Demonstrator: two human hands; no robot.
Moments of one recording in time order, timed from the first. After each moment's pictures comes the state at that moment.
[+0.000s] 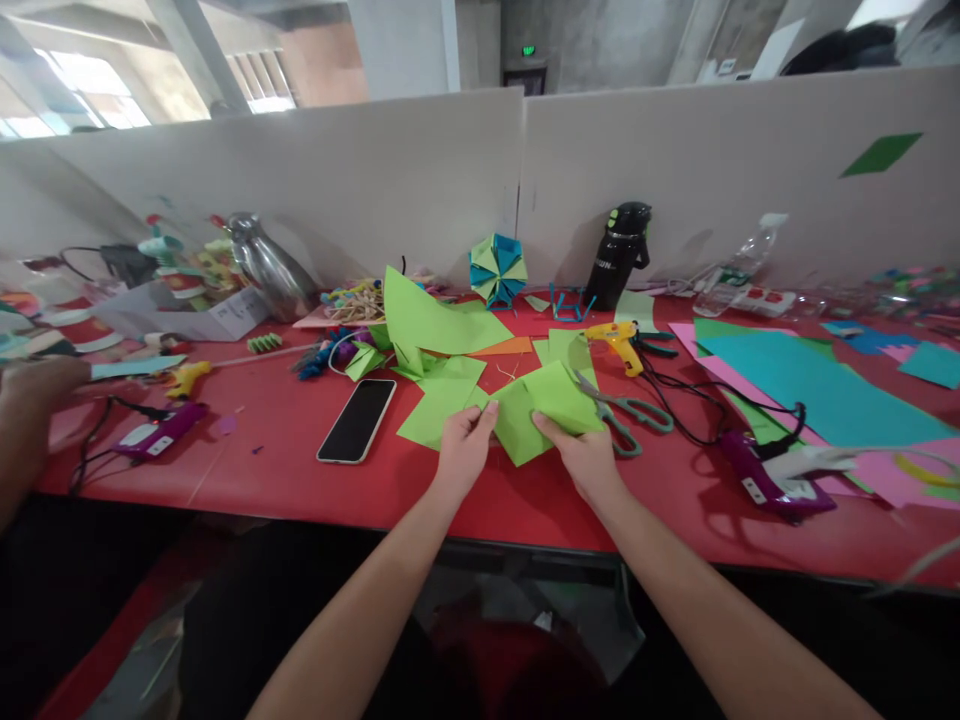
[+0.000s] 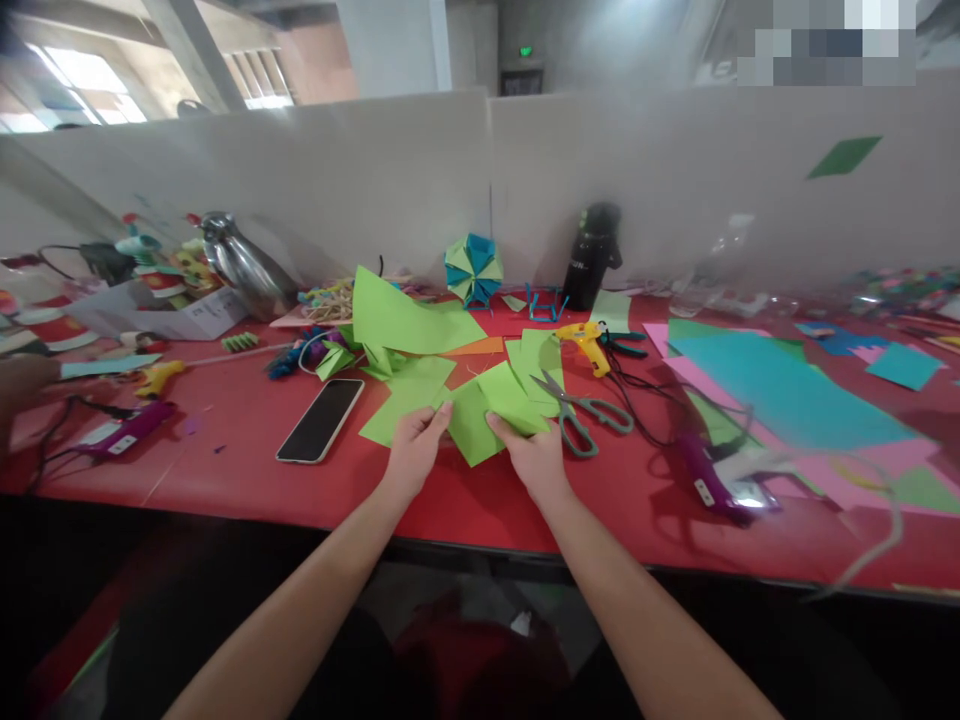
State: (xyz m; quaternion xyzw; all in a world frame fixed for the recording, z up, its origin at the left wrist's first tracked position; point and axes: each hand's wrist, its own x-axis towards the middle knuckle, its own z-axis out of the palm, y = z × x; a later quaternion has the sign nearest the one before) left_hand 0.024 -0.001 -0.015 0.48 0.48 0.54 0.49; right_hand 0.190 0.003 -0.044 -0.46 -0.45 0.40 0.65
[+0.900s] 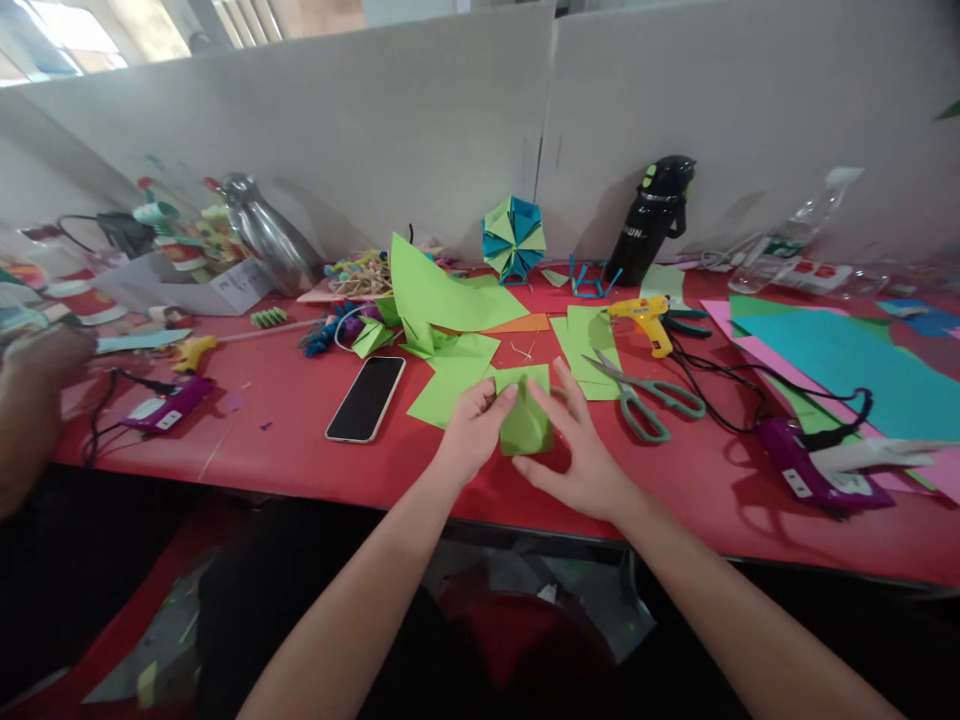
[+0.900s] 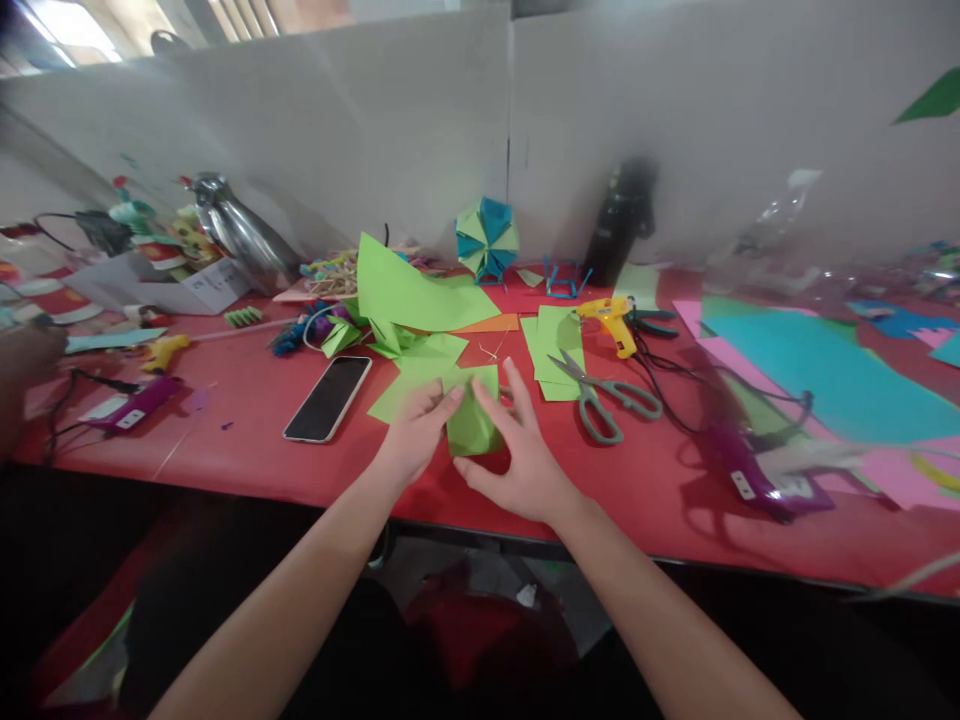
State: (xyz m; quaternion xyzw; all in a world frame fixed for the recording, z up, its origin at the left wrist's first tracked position) left_hand 0.014 -0.003 0.000 0.50 0.42 0.51 0.56; right_hand 0.187 -0.034 -0.018 -0.40 -0.77 0.26 0.42
